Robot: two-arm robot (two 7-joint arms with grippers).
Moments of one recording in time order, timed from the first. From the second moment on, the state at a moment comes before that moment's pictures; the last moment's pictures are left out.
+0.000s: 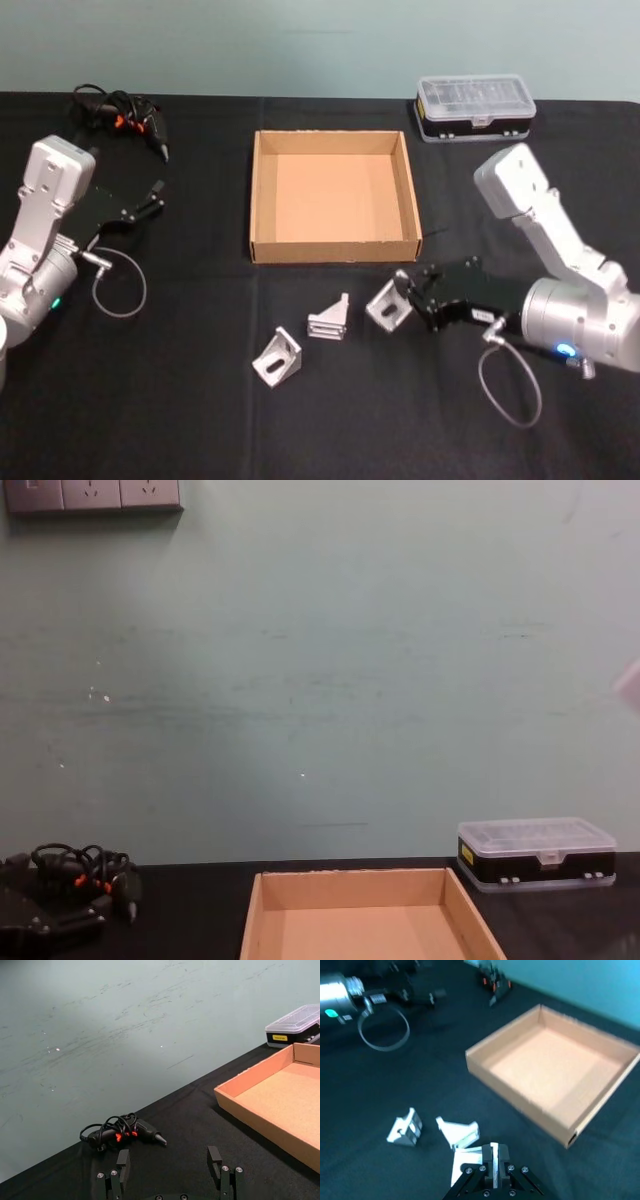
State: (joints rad) left arm -0.20 0.60 0.45 -1.41 -0.25 -0.12 0.03; right arm 0.13 0.64 -0.42 -1.84 0.41 0.53 0.40
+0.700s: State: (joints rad) left arm -0.20 0.60 0.45 -1.41 -0.25 -0.12 0.03; right arm 0.32 0.52 -0.44 -1.77 0.24 0.41 0.32
